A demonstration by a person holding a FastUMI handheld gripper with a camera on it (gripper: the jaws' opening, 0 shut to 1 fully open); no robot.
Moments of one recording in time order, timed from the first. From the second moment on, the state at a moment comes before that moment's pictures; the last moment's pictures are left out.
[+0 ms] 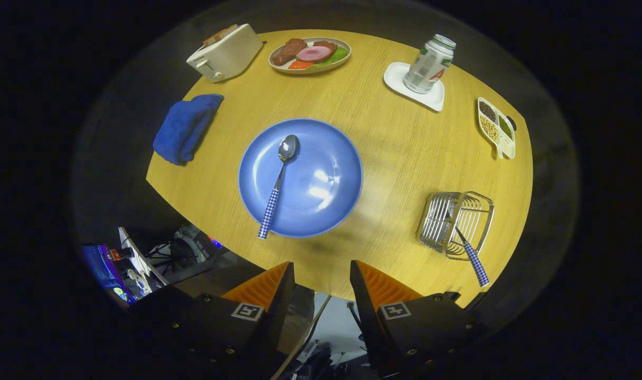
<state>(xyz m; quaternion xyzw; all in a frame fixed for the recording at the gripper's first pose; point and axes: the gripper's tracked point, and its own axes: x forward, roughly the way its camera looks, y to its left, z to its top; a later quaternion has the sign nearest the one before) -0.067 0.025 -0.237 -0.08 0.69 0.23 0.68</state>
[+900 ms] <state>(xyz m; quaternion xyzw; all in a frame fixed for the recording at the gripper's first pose) -0.060 0.110 -0.296 -0.02 0.69 0.20 0.69</state>
